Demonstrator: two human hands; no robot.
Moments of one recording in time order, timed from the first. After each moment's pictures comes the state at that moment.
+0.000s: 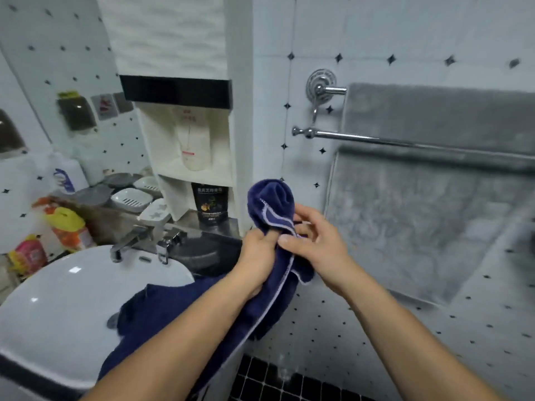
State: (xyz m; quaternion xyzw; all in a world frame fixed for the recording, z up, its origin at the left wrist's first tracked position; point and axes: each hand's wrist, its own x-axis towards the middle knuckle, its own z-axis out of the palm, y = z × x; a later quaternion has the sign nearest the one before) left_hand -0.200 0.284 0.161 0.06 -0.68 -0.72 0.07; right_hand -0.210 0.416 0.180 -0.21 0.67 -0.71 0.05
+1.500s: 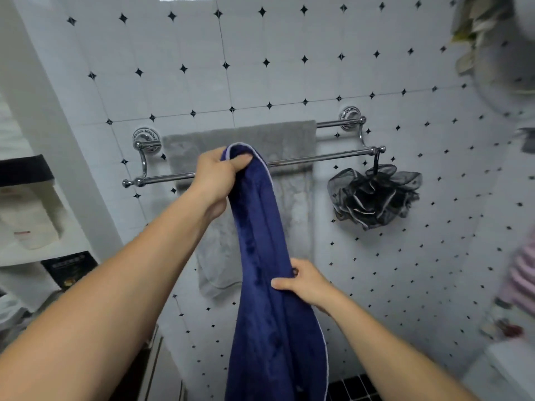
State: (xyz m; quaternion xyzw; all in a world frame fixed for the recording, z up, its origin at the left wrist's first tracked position) left_hand -0.201 0.494 0.343 -0.17 -0.68 -0.71 0.08; right_hand -0.137 0.650 0.144 0.02 0.78 -0.63 0.01
